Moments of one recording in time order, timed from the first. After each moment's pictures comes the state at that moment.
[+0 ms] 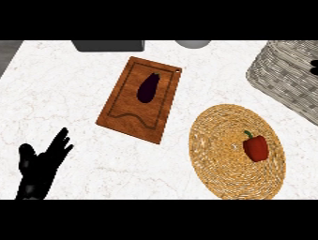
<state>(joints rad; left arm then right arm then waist) 0.09 0.40 -0.23 -1.43 0.30 0.20 0.16 -0.56 -1.12 0.06 -1.82 -0.04 0.95 0.22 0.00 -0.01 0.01</state>
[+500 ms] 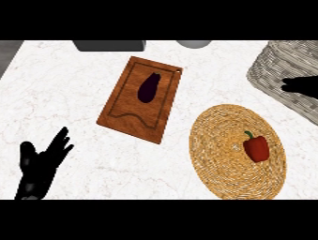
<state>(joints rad) 0.09 0.38 -0.20 -1.44 0.28 0.18 0.19 -0.44 -0.97 0.08 -1.84 0.11 0.90 0.18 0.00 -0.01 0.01</state>
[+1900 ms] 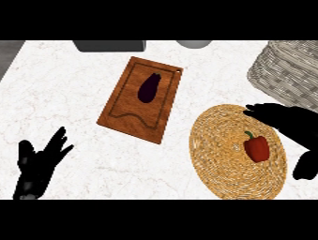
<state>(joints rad) 0.09 0.34 -0.13 -1.40 0.22 0.12 0.20 -0.26 -0.71 0.26 -1.62 0.69 0.60 -0.12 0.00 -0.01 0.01</state>
